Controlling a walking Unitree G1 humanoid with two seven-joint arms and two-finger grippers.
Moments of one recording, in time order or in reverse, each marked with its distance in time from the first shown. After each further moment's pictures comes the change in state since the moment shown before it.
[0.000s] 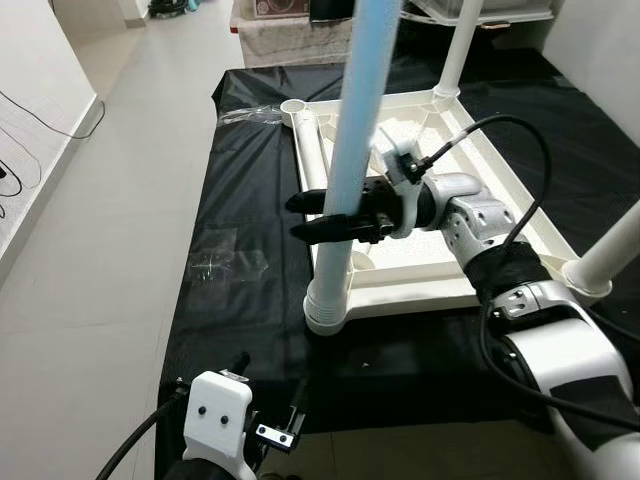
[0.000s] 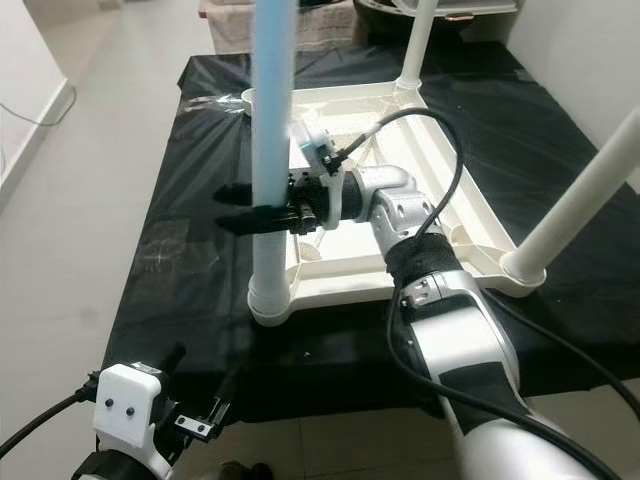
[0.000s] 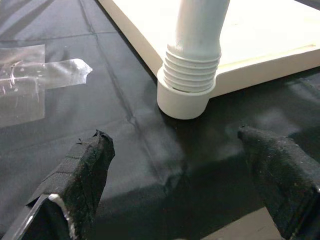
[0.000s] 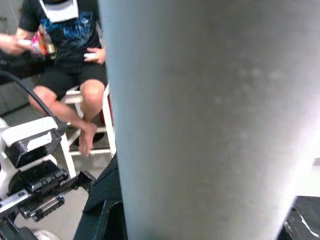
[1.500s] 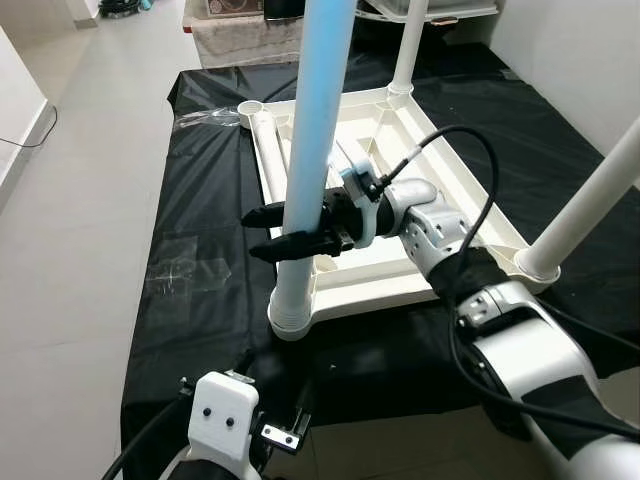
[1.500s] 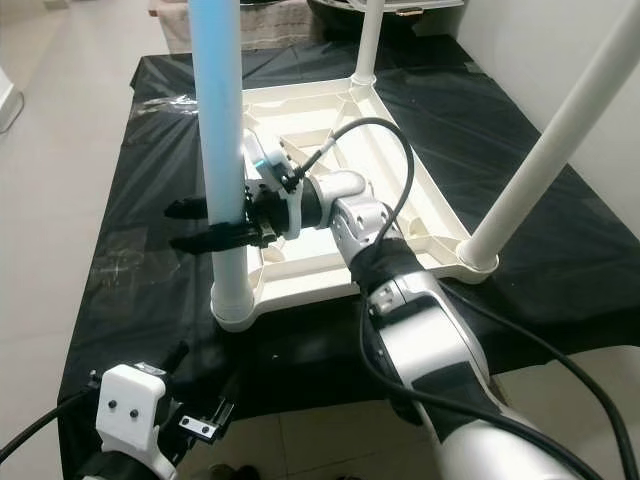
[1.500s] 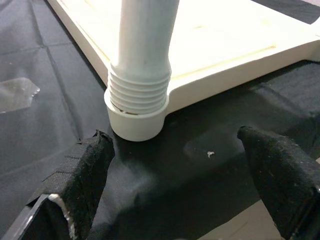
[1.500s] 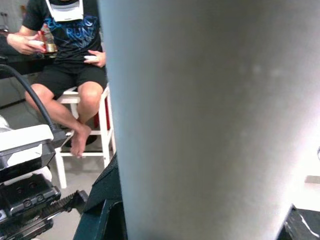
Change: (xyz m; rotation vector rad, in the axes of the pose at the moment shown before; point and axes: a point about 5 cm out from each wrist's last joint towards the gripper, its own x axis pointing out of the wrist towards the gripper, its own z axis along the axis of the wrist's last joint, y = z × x) left arm 0.001 -0.006 0.002 0.012 -0.010 -0.007; right arm 0.041 0.004 -0.008 -0.076 -0.058 0.077
